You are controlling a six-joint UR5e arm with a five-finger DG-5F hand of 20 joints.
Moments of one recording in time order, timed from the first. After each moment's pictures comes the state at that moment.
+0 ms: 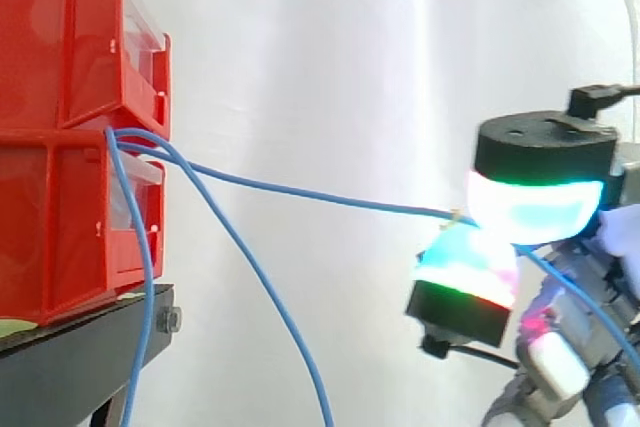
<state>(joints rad) 0.24 -2.18 -1.27 -3.14 -1.17 0.05</state>
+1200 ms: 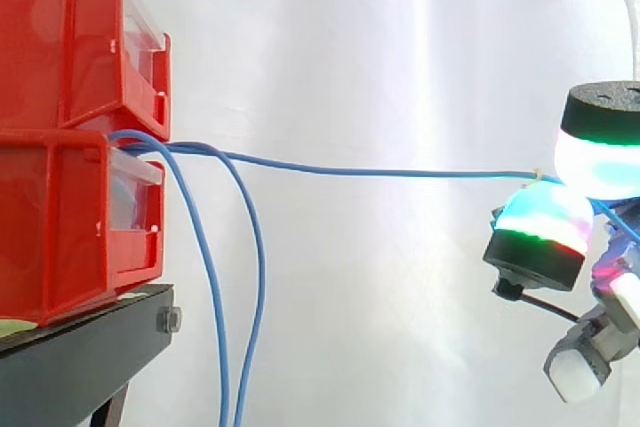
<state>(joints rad) 0.25 -2.05 -1.46 -3.00 -1.10 0.02</state>
